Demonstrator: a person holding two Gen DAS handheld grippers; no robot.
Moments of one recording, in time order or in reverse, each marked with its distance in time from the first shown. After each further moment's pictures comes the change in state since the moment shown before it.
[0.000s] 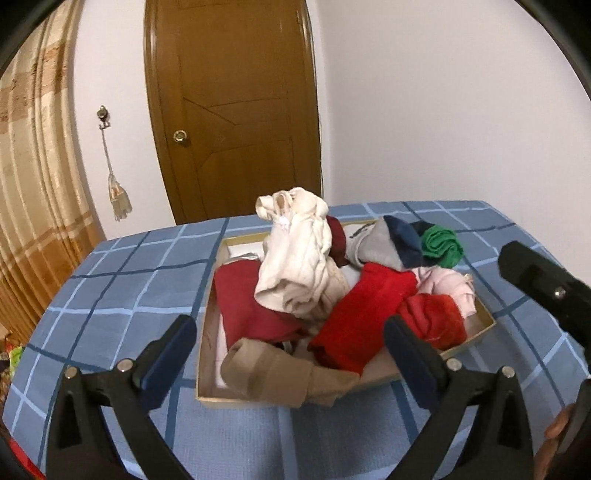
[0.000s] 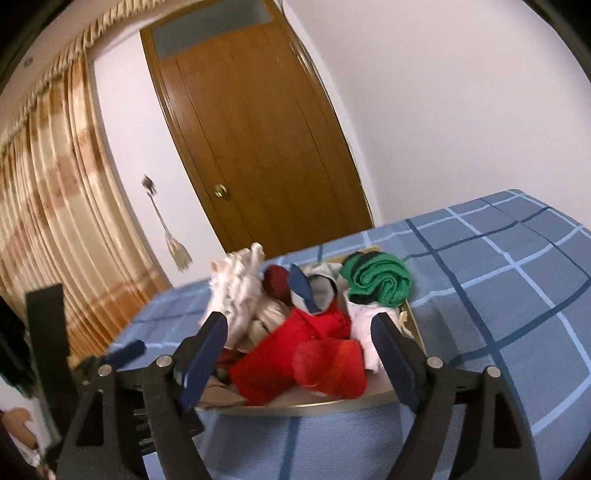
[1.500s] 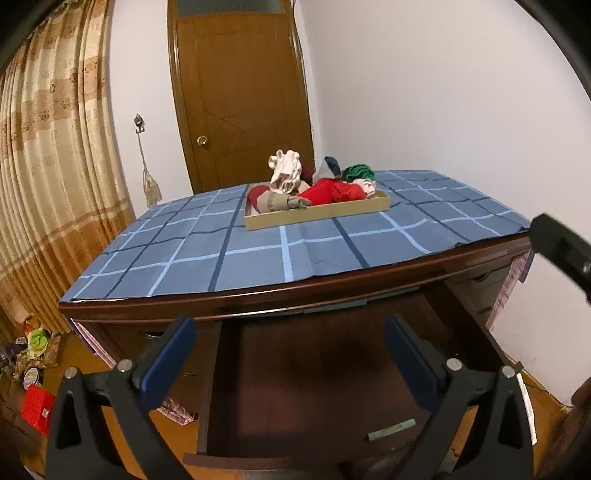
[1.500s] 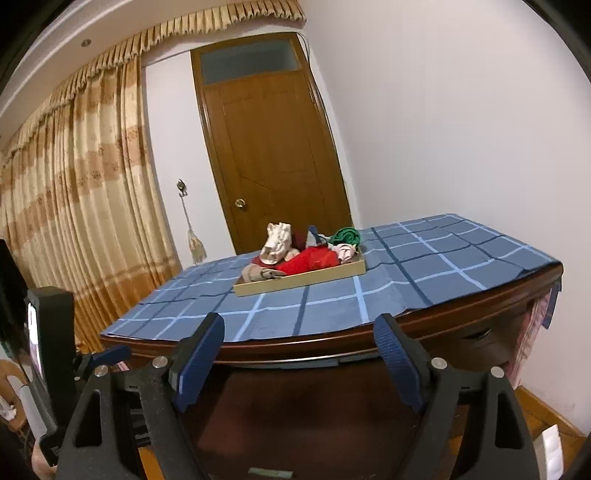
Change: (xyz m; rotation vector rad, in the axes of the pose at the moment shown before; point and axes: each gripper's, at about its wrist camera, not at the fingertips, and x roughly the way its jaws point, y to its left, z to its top) left arm -0.264 -0.013 -0.196 0.046 -0.049 0.015; right arm -0.323 0.058 -0.168 -0.130 -0.125 -0.053
